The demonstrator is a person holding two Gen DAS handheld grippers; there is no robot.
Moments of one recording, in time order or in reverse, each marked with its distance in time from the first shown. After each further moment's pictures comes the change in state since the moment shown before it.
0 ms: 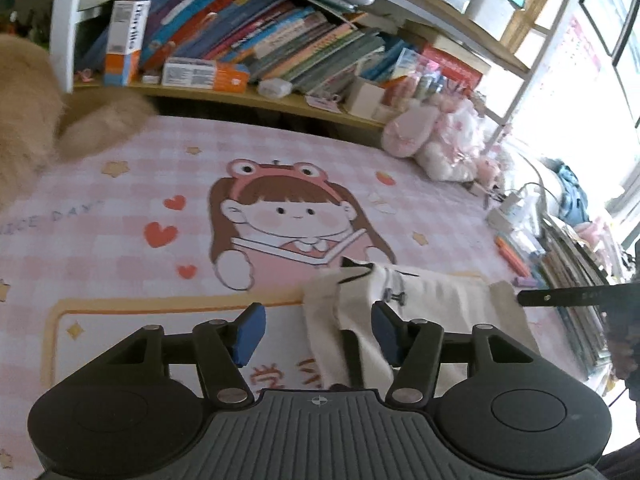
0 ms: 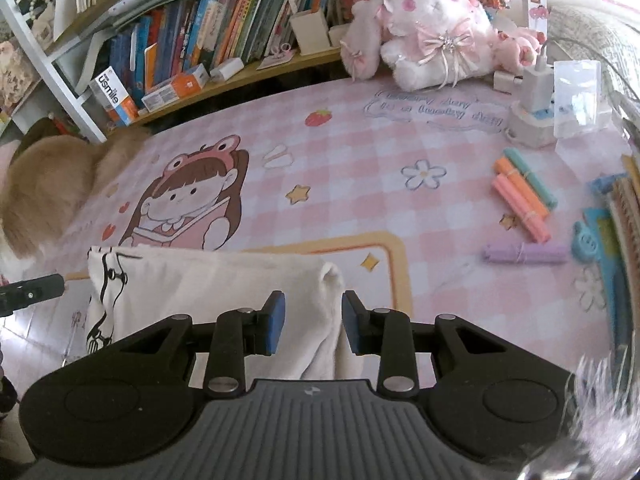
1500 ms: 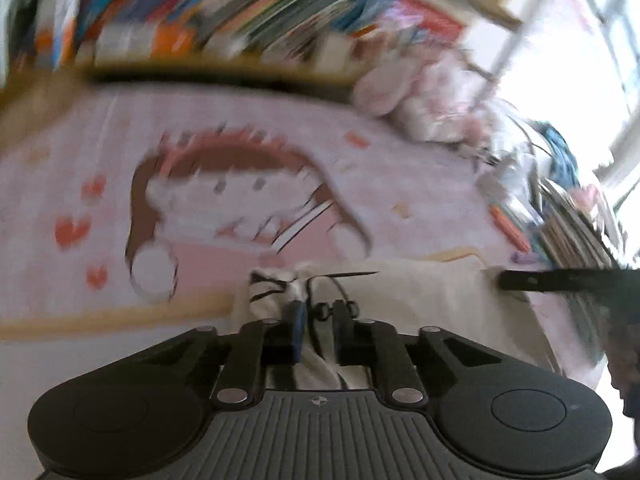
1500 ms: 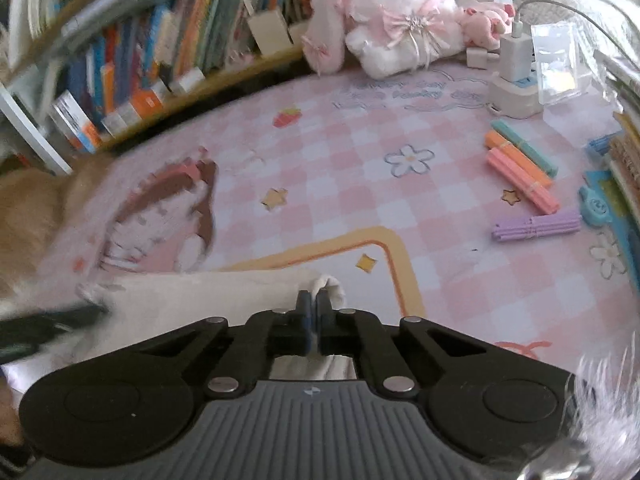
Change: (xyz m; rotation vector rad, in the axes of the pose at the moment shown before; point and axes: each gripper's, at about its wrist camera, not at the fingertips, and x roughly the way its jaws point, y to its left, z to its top) left arm 0.072 -0.015 0.006 -0.044 0.124 -0.050; right arm 0.023 -0.003 -0.004 0.153 -0.053 -0.027
